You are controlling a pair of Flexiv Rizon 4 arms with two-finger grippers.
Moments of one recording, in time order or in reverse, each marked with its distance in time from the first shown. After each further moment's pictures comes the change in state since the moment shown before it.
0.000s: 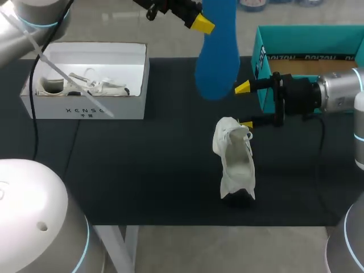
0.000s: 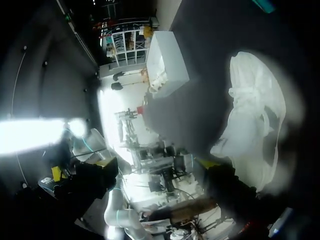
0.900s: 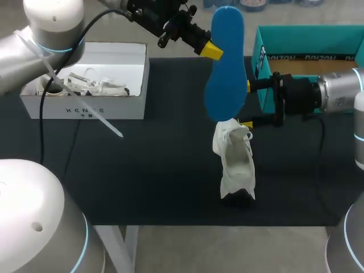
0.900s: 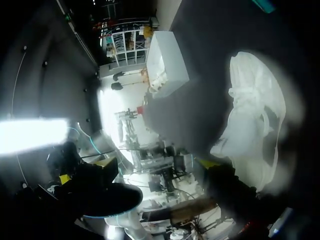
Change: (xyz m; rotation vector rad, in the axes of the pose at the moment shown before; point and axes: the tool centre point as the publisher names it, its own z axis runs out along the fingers) left arm 0.002 0.030 0.039 0.020 0.047 -0.026; right arm 0.000 0.000 0.000 0.000 0.000 0.000
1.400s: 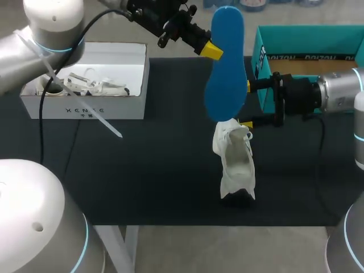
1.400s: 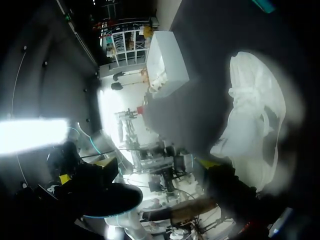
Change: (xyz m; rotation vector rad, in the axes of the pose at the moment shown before) left arm 0.001 -0.002 0.000 -0.003 0.001 0.026; right arm 0.000 0.000 0.000 0.000 0.000 0.000
